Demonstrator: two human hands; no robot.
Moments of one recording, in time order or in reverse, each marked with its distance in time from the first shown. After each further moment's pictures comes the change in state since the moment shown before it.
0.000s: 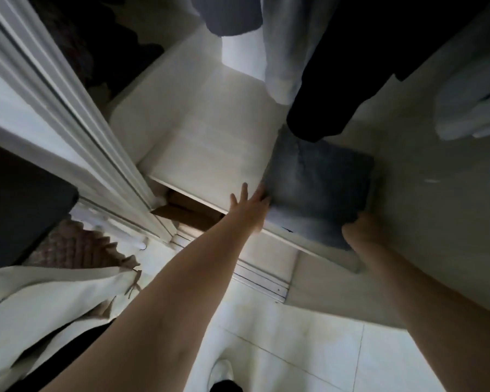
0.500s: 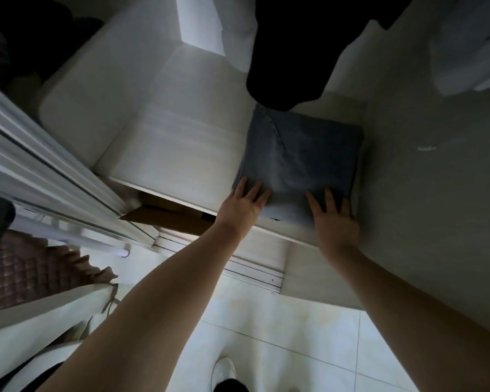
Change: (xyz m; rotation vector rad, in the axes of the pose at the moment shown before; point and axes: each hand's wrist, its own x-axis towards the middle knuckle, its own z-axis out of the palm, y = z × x) left_hand 0.021 0.002 0.042 0.299 0.225 0.248; right_hand -0.002 0.019 0.059 -0.611 0.041 -0.358
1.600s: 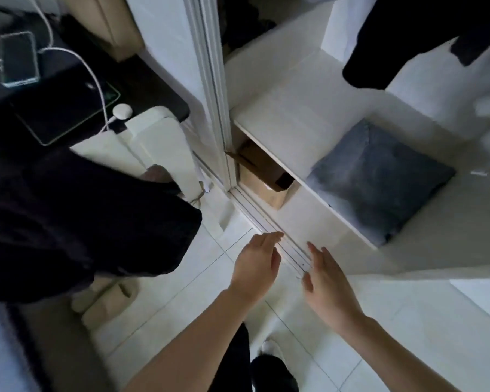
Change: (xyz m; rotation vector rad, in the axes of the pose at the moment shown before) left_hand -0.263 0.197 -0.028 -0.666 0.584 -0.723; right_hand -0.240 0.022 -0.036 0.407 -0.102 -0.685
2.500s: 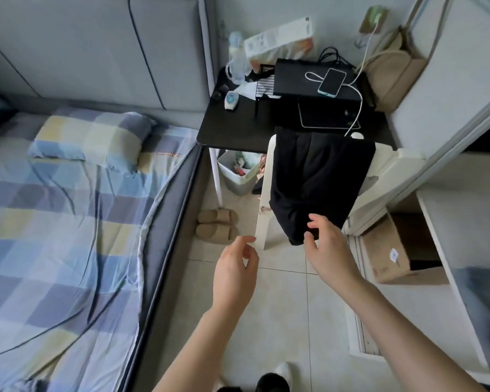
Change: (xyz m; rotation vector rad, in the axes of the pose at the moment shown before) left_hand -0.340 0.013 -0.209 -0.212 0.873 -0.806; right_hand -0.155 -0.282 -0.001 0.123 -0.058 -0.772
